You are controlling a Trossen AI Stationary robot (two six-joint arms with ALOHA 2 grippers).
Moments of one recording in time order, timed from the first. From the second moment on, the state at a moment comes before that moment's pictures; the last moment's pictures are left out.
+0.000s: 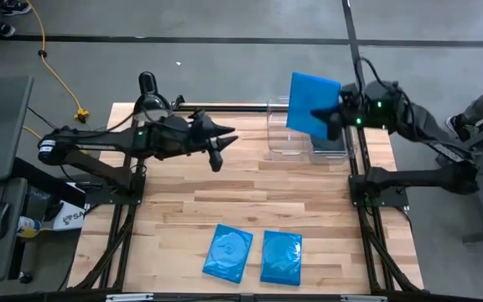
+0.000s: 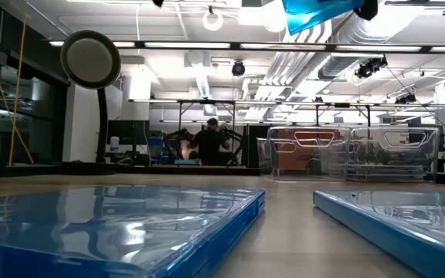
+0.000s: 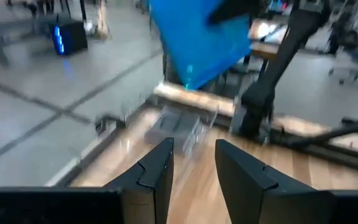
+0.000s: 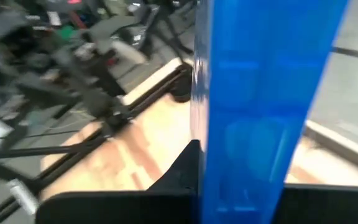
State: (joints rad) left arm 0.01 1.24 1.21 -0.19 -0.37 -0.16; right arm -0.44 0.90 1.23 -0.67 -0.08 0.45
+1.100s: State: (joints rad) left arm 0.01 0.88 1.22 -0.30 -0.36 0.36; right arm -0.85 1.62 1.49 -1.01 -0.39 0.40
